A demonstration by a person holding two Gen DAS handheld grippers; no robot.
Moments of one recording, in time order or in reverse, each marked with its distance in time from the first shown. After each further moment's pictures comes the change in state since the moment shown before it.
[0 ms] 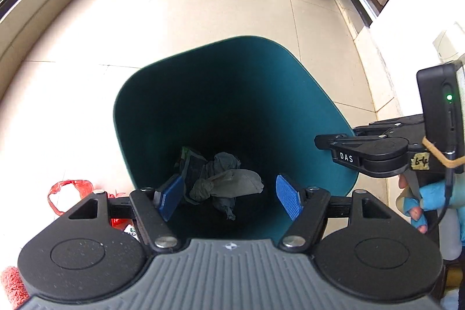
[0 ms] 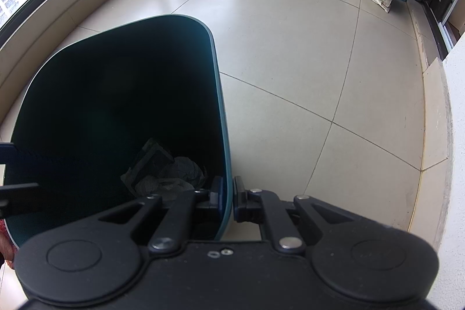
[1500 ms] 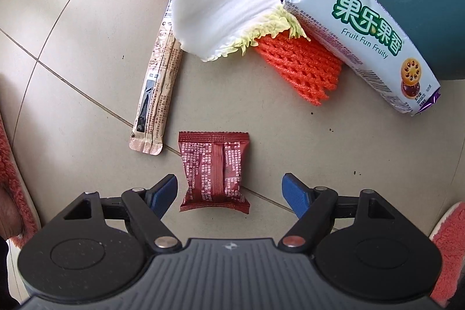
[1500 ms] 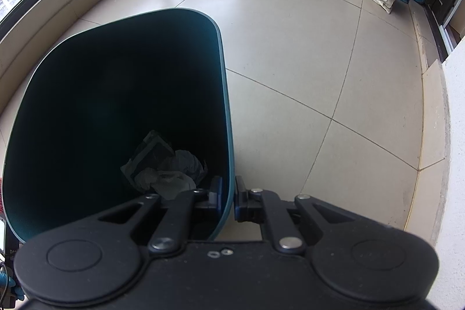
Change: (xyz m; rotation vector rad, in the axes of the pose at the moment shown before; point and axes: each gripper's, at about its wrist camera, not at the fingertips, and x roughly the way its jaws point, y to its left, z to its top) left arm 0.188 0.186 -0.264 -0.363 0.477 0.162; right arm 0.006 0.007 -0.001 -0.024 0.013 -0.017
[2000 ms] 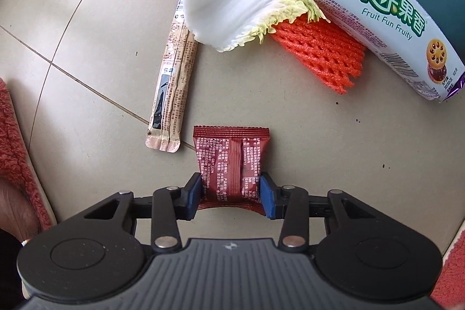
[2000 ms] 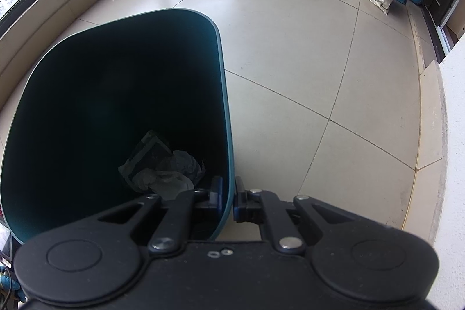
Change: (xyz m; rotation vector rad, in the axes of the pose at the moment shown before) left arm 0.018 -0.004 -0.004 0.035 -0.003 0.119; right arm 0.000 0.006 -0.001 0.001 -0.003 -0.014
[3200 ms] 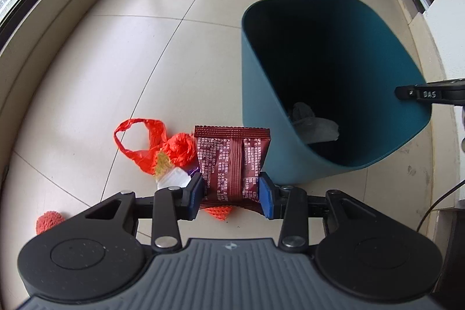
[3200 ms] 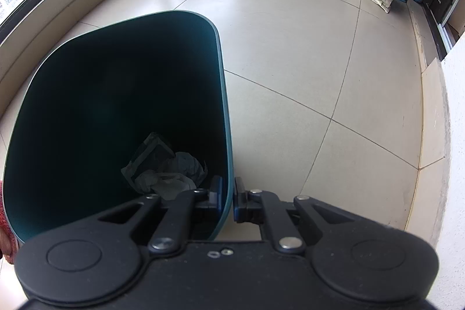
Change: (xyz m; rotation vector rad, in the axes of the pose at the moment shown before) left arm -0.317 -0.076 0.036 0.185 -0.420 -0.101; right arm -0.003 -0.008 0.002 0.016 -0.005 0.020
